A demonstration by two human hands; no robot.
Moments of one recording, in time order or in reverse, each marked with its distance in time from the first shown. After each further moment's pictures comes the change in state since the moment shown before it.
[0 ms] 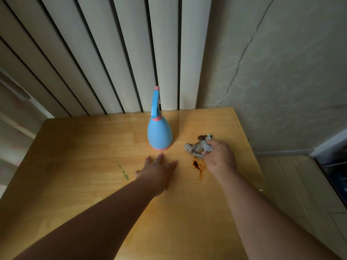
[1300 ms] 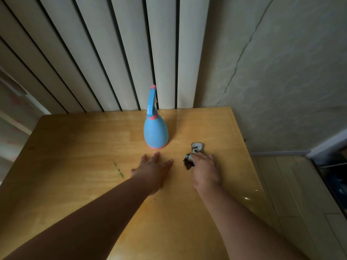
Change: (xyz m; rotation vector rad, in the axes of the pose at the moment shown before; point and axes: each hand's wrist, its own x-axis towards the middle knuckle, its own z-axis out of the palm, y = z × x) left_hand 0.002 0.001 0.004 -0.008 0.021 -0.019; right_hand -0.030 0.009 0.034 -0.232 -0.045 -0.229
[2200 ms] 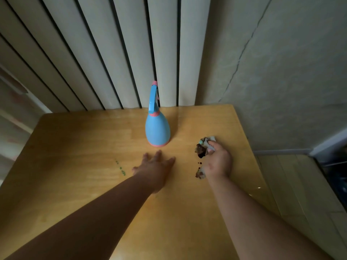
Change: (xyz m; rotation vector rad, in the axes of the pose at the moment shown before) left_hand -0.002 0.003 0.002 -0.017 0.007 -0.016; right_hand 0.012 0.006 -0.008 0.712 0.258 0.353
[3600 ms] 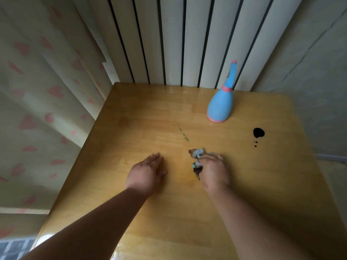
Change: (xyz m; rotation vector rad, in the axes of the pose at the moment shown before) left_hand -0.132 -0.172 0.112 -0.251 0.401 -0.156; right_hand -0.187 -0.009 0.086 -0.717 -0.363 -0.632
